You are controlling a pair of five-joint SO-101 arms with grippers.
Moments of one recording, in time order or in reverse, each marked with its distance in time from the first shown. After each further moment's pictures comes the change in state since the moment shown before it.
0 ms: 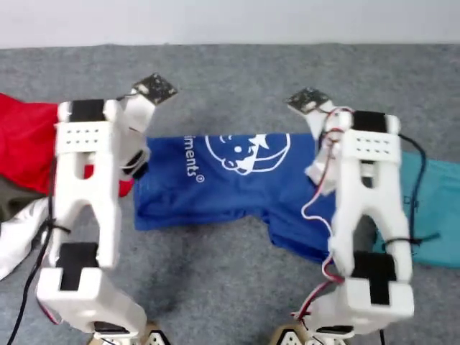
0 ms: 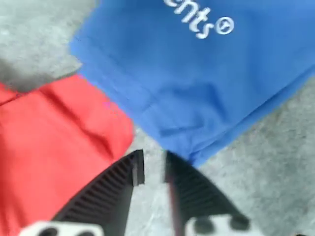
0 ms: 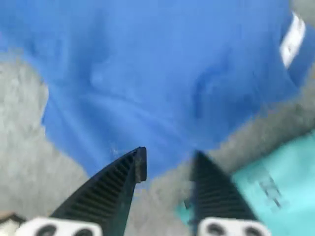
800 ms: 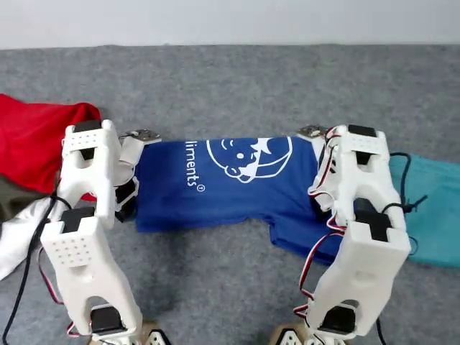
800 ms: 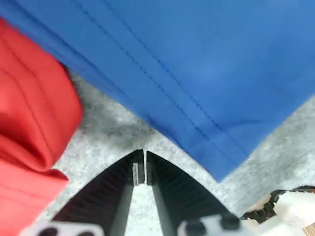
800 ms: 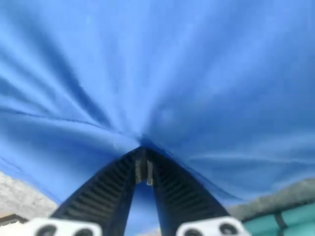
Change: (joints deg) left arm -9.3 22.5 -0.1 4.5 -3.3; right arm 6.9 22.2 -3.7 -0.5 -0.8
